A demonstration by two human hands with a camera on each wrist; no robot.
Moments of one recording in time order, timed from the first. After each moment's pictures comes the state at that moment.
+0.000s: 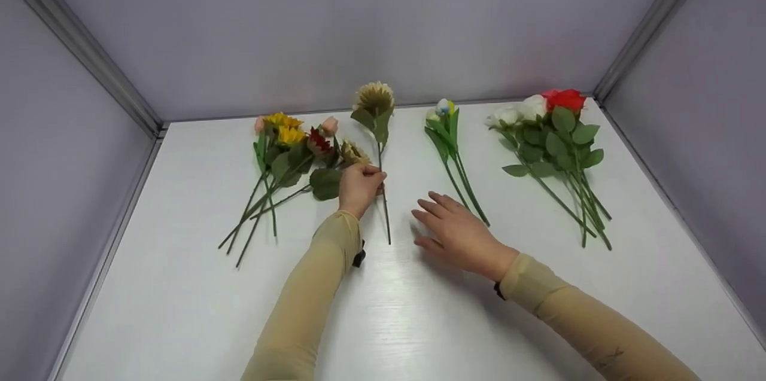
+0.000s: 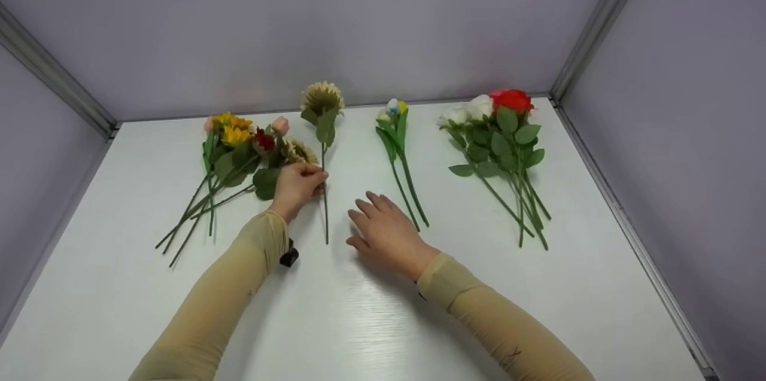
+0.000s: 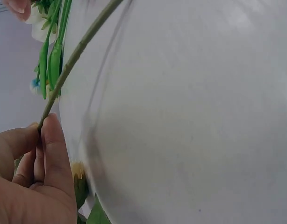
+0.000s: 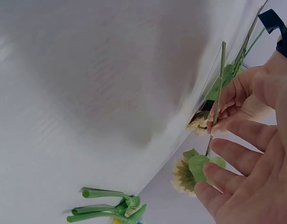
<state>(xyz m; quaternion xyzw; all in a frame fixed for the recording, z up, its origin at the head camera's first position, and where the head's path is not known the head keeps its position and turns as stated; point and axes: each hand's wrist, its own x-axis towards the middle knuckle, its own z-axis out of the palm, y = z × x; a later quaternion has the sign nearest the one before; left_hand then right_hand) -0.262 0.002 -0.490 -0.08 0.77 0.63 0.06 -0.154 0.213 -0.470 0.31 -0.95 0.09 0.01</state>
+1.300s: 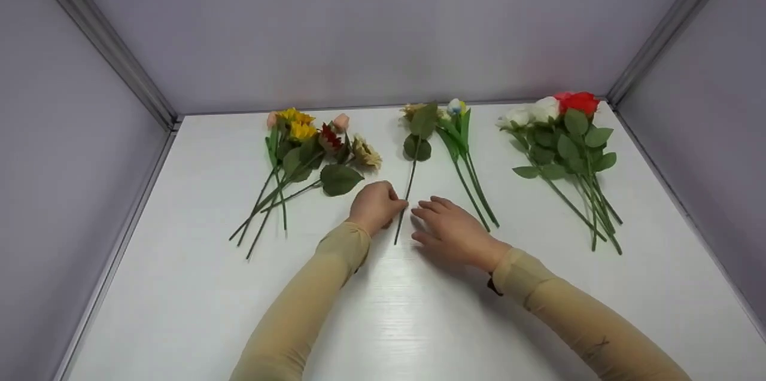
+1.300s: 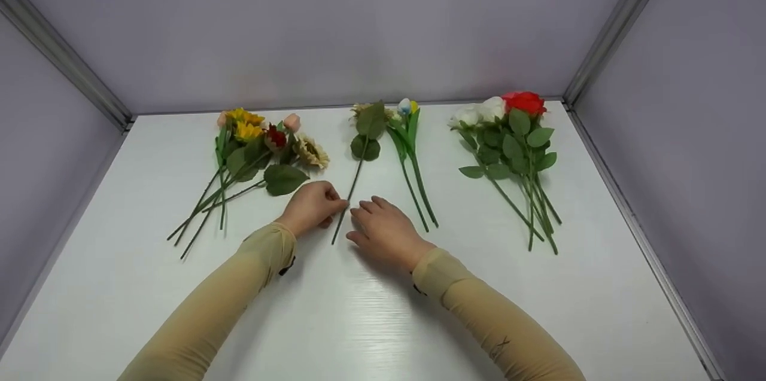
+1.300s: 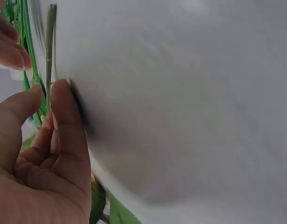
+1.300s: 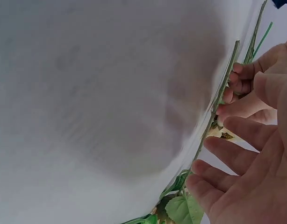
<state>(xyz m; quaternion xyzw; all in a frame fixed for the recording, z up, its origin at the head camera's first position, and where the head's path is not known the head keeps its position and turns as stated) -0.234 -0.006 -0.491 0.08 0.92 0.36 0.12 -0.171 0.197 -0.481 0.30 -0.94 0.14 -0.05</state>
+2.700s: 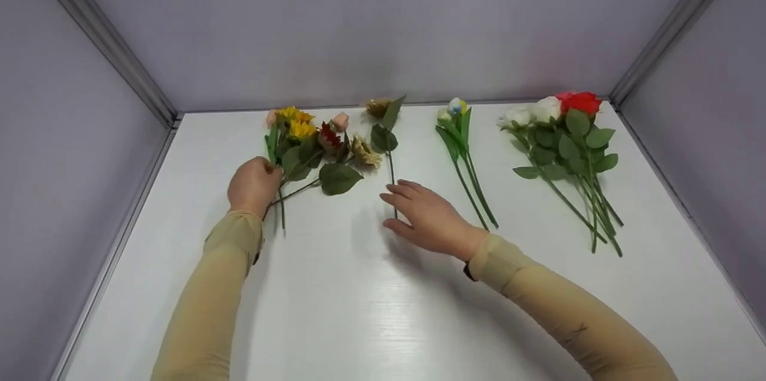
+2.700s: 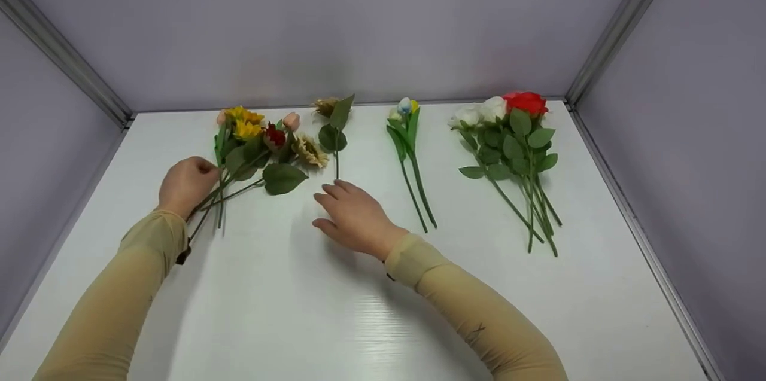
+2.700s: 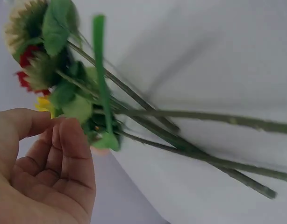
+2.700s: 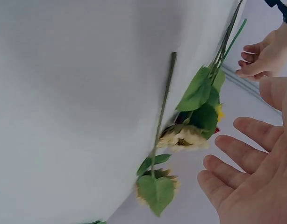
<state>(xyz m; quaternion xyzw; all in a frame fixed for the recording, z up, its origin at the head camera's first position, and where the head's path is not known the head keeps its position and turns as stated) -0.249 -0.193 -0.457 -0.07 0.95 0.31 0.00 -0.182 0.153 -0.449 0.35 -0.92 0.15 -0.02</state>
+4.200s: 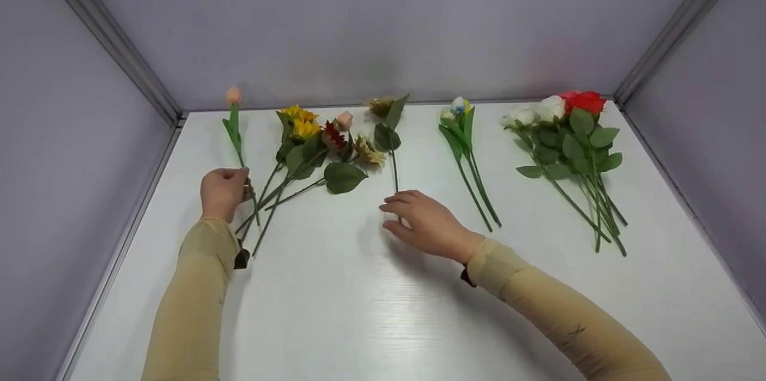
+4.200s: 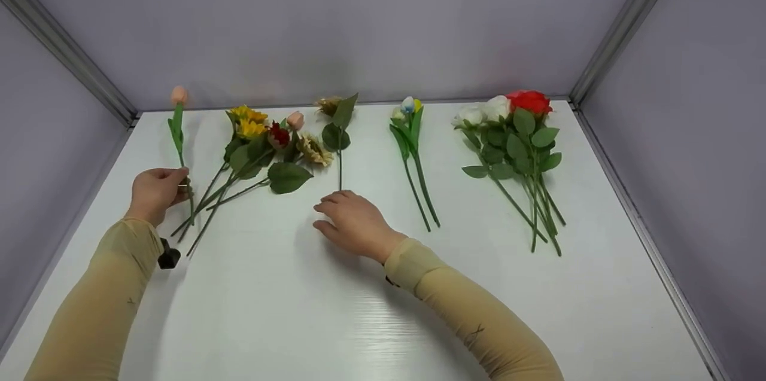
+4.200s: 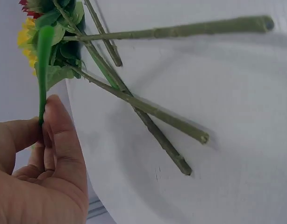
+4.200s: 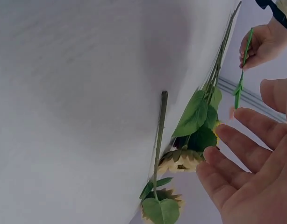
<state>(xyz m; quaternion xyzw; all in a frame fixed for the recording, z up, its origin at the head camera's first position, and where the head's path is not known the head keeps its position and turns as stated) -0.237 -0.246 -0.464 -0.21 0.79 0.58 0.01 -0.180 0.146 -0.461 0.35 -0.91 0.22 -0.02</state>
